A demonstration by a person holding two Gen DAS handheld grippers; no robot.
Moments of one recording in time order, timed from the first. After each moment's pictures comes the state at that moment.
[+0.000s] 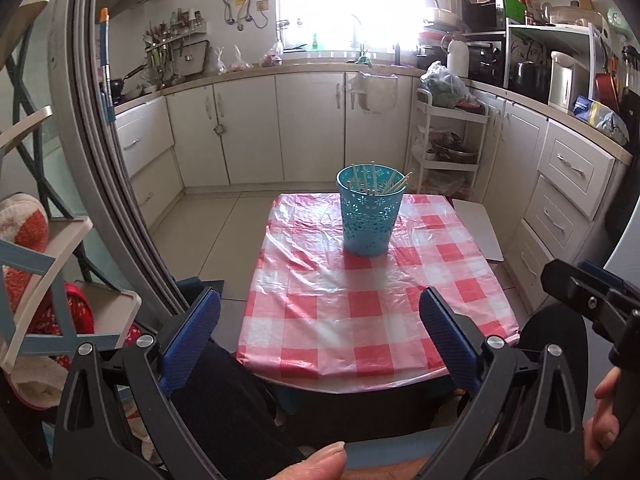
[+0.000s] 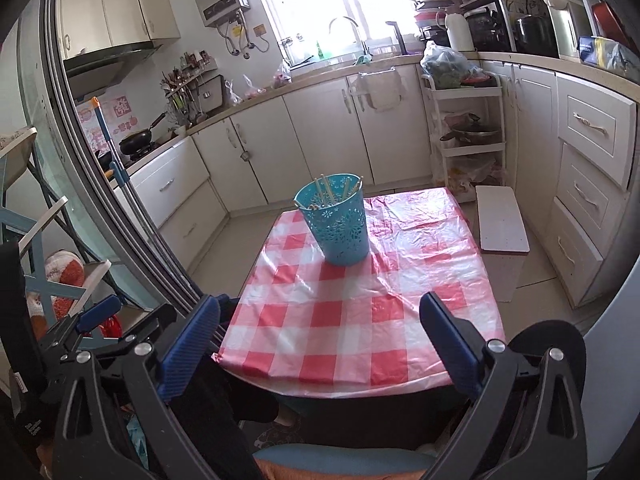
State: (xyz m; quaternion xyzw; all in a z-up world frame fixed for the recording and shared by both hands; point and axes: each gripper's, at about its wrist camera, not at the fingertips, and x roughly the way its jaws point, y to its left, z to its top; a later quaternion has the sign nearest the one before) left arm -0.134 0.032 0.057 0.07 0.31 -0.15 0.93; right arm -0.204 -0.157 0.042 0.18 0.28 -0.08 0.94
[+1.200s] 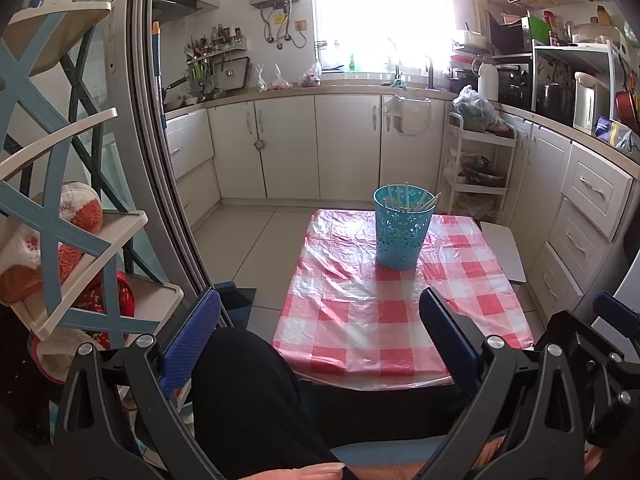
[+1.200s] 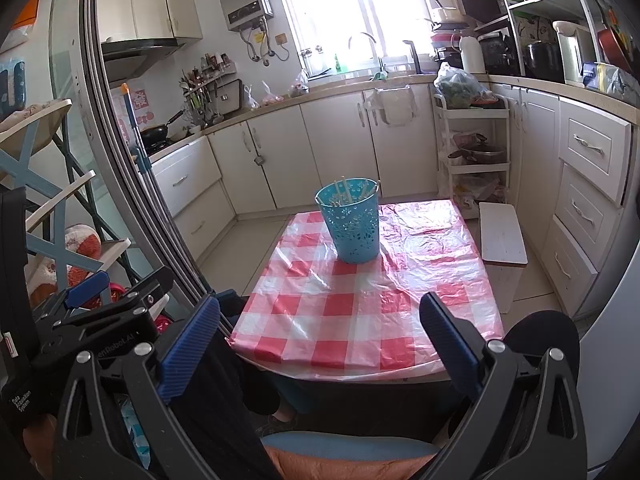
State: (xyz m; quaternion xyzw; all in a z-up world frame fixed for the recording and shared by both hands) left arm -0.169 0.059 0.076 0.06 0.27 -0.10 0.95; right arm -0.234 -0.116 0.046 0.14 0.25 -0.07 0.95
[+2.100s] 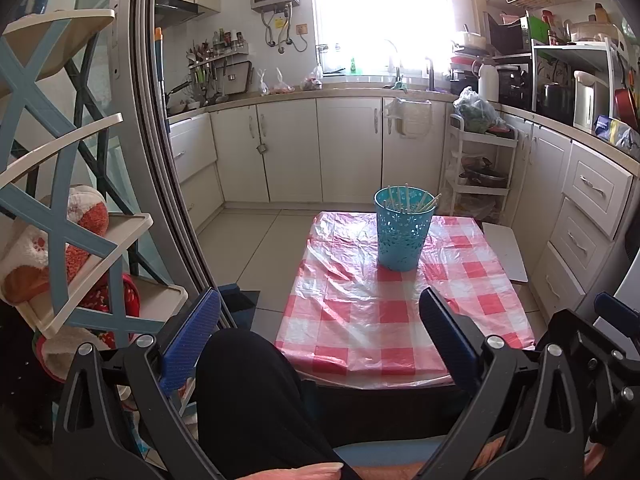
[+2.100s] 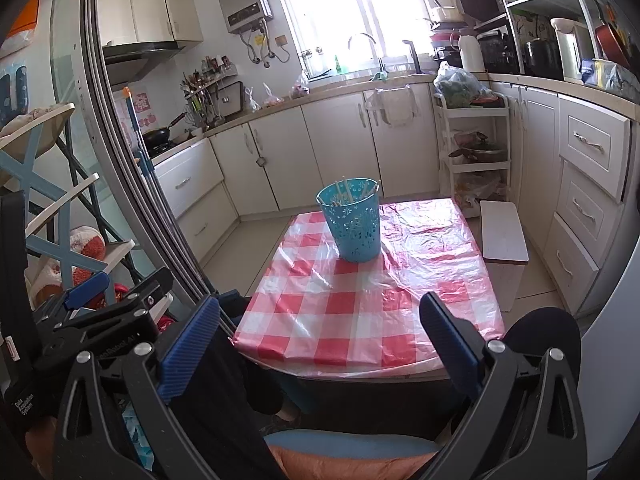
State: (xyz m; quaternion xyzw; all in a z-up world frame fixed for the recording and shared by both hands) left arm -0.172 0.064 0.080 0.06 0.27 -0.10 0.96; right arm -0.240 -0.115 0.052 0.15 0.25 -0.07 0.95
